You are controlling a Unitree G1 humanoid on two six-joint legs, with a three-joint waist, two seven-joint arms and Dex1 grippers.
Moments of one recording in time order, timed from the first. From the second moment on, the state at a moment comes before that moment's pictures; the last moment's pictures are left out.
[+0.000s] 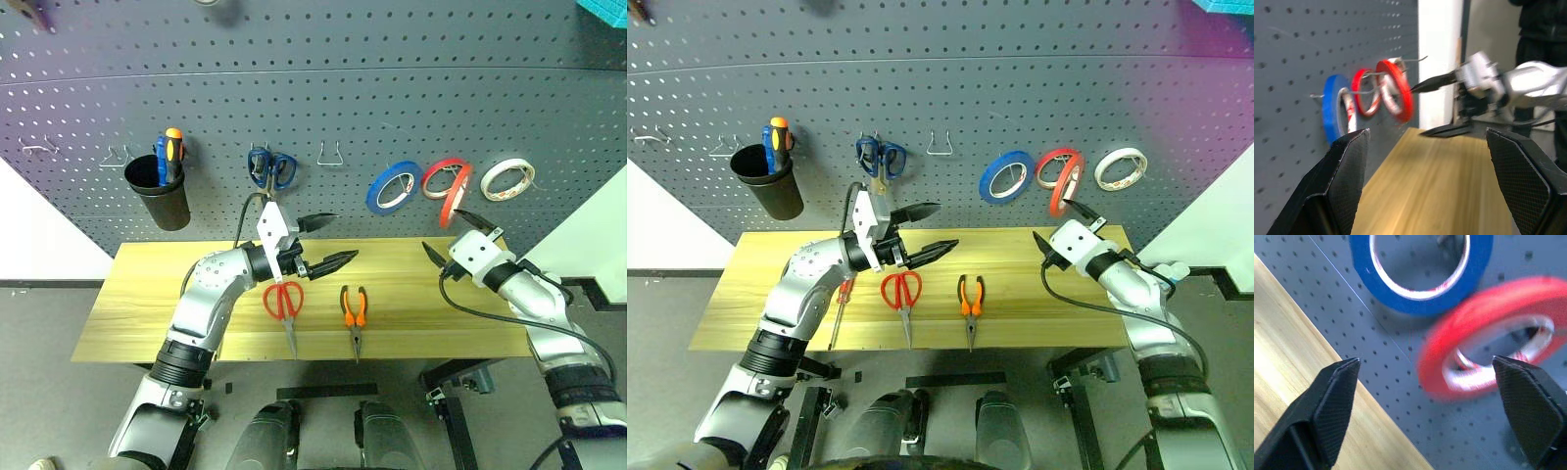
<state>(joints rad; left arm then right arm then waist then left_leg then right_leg) -0.45 0.28 -0.14 0.01 -0.34 0.13 -0.90 -0.25 -0.68 -0.02 0.27 -0.15 -0.32 0.41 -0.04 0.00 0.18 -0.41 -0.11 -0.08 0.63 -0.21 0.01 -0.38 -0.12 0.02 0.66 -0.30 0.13</state>
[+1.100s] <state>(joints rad) -0.29 0.64 -0.10 0.40 -0.20 -0.10 -1.22 -0.30 -0.12 0.15 -0.13 0.01 1.19 0.31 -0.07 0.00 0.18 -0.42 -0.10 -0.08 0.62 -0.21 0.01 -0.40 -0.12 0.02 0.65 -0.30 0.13</state>
